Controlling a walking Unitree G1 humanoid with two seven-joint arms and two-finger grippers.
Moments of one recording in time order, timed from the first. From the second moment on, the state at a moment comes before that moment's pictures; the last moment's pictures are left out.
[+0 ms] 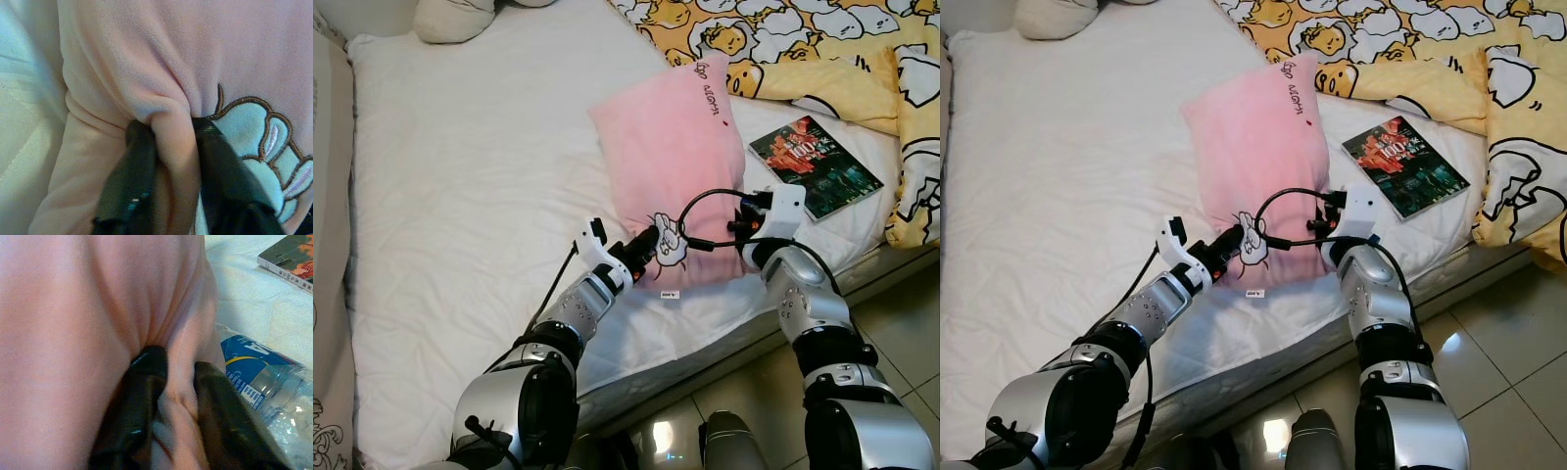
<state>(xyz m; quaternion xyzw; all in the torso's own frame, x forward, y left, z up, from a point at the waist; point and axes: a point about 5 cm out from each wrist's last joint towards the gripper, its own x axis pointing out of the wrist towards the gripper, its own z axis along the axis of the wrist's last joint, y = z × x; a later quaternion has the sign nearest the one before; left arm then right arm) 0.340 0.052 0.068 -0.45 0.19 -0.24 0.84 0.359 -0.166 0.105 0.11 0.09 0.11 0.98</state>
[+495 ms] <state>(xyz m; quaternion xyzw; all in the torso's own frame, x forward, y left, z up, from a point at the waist) 0.351 0.062 0.088 -0.44 0.13 -0.25 0.85 0.370 -0.161 0.128 0.10 0.06 0.13 0.99</state>
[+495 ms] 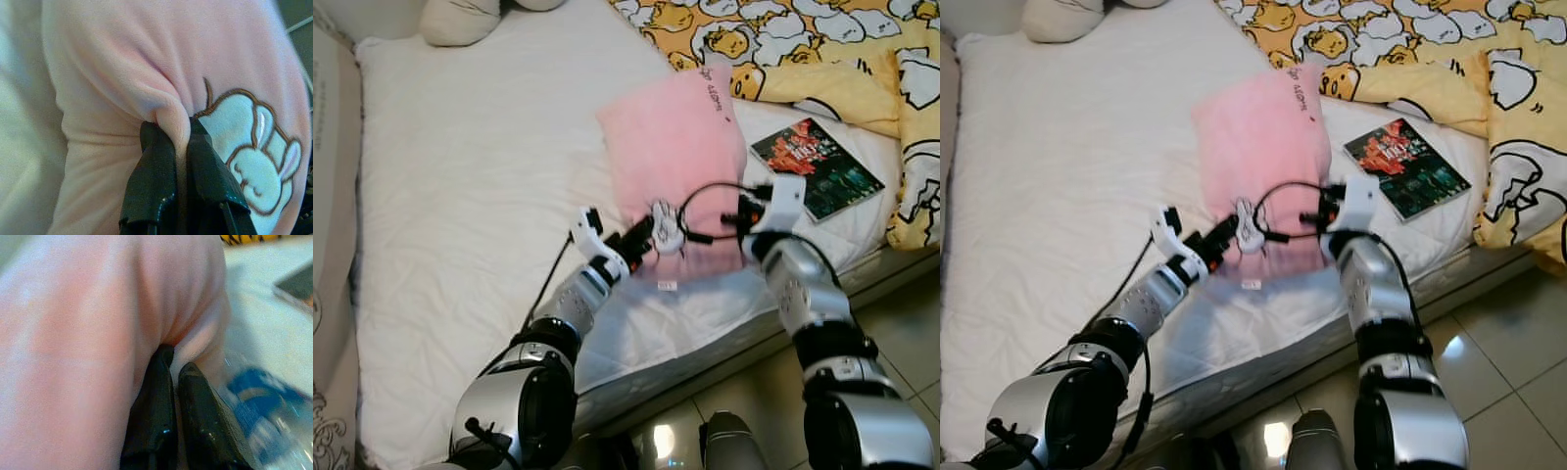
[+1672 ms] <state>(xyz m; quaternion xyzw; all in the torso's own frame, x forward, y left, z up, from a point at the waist) 0.346 0.154 0.140 -0.22 -0.01 -0.15 0.96 0.381 -0.154 0.161 0.02 -0.01 0.16 0.99</state>
